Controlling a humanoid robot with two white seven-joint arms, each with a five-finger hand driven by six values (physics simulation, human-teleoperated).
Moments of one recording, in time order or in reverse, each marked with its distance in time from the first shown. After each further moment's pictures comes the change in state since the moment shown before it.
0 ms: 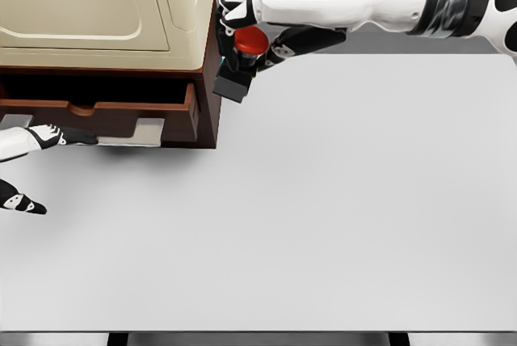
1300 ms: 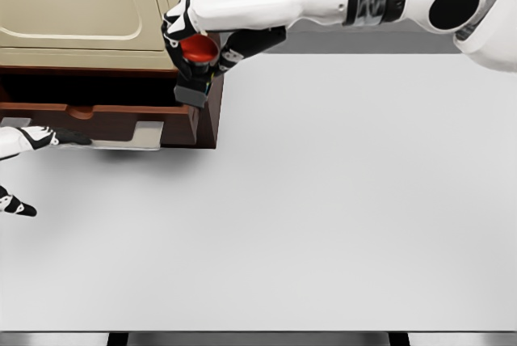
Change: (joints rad) left arm 0.008 0.054 -0.001 -0.012 0.027 -0.014 0.000; right arm -0.018 0.212 0.000 0.170 -0.002 -0.001 0.127
